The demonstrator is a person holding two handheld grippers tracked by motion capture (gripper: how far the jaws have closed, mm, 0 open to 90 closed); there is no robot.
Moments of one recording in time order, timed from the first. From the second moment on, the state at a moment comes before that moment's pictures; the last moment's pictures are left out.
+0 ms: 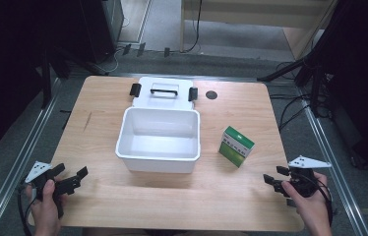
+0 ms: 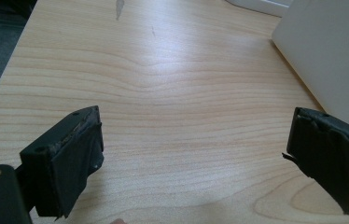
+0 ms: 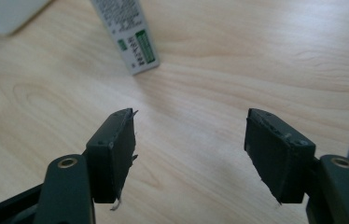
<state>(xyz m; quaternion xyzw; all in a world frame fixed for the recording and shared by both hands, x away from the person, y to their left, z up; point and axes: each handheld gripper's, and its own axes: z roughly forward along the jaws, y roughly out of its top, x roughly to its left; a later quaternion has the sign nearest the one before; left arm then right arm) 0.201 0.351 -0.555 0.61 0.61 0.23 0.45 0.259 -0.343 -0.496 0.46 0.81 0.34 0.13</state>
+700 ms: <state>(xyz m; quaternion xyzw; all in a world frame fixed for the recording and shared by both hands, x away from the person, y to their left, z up) 0.201 0.351 -0.555 0.61 0.62 0.23 0.45 0.307 -0.296 -0.462 0.42 0.89 0.15 0.04</state>
